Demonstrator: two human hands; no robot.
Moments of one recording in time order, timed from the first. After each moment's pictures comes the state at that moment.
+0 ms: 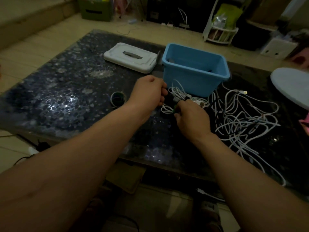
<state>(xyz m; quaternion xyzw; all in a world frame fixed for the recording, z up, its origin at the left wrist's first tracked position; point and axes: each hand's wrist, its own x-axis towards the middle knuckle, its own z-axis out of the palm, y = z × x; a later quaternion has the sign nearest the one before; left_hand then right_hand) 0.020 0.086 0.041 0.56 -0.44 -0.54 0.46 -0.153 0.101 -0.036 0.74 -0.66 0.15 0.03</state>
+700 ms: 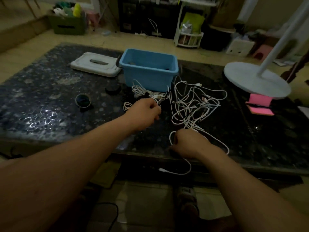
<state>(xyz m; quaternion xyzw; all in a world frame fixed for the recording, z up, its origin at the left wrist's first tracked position) -0.074 0.156 0.028 0.53 -0.69 -0.43 0.24 -0.250 0.232 0.001 0.68 -0.71 -0.10 -0.17</state>
